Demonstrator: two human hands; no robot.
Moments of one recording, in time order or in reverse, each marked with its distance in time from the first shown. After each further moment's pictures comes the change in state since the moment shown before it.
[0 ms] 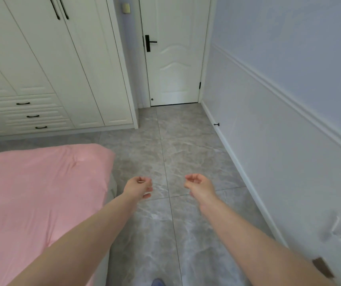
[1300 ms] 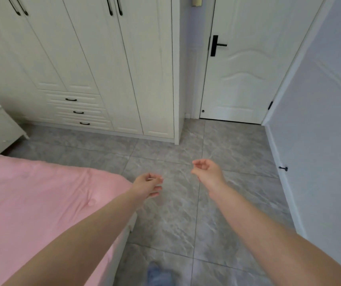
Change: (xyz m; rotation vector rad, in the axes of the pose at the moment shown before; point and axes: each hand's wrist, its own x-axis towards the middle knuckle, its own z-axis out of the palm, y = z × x) left_hand 0.388 0.237 -0.040 -0.127 0.118 -0.060; right_hand 0.459 -0.220 0.238 -0.165 -0.306 -0.119
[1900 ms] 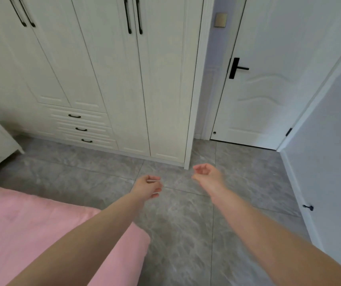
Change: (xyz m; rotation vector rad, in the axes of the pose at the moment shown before) left_hand 0.213 0.133 -0.116 -0.058 0.076 0.033; right_hand 0.195 -0.110 0.156 -0.084 -0.024 -0.037
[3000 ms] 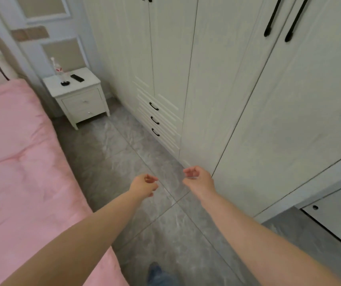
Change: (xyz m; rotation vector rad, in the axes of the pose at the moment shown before) left_hand 0.313 0.115 -0.174 -0.079 0.586 -0.156; right_hand 0.337 -0.138 0.315 -0.362 -0.630 -0.196
